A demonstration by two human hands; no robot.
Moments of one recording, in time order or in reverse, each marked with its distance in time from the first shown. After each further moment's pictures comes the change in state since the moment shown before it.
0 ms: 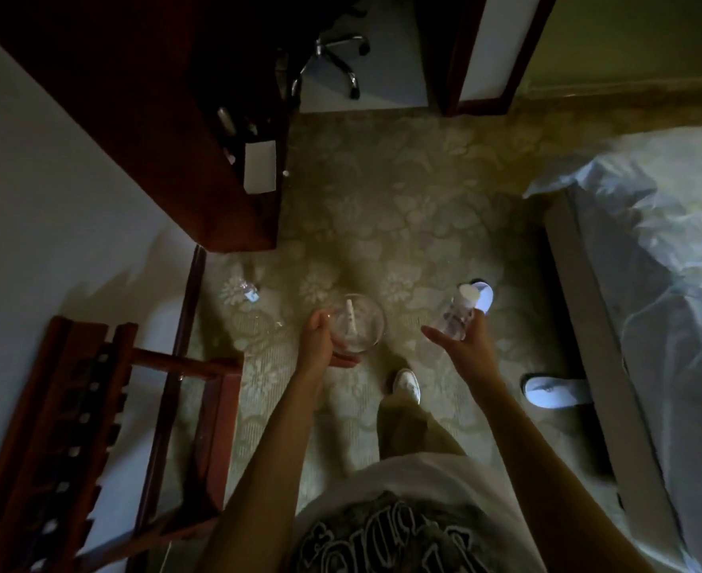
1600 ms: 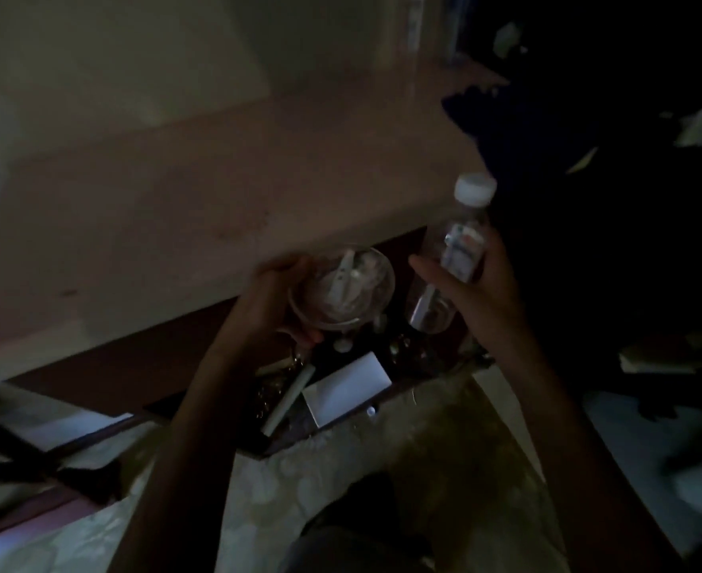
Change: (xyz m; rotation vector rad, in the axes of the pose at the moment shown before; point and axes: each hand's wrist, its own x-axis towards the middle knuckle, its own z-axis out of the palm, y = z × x) left_hand 0.592 0.834 -0.065 -0.440 0.833 0.279; right_hand 0.879 -0.825 0.404 0.027 -1.122 -0.731
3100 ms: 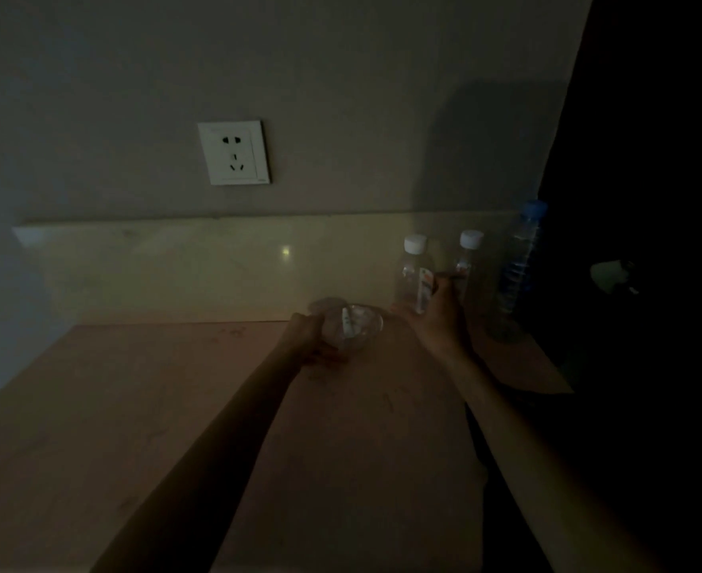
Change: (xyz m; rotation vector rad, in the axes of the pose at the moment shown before) left_hand 0.300 0.159 0.011 -0.085 0.473 -0.110; right_hand 0.406 -0.053 0.079 -0.262 -0.190 -0.266
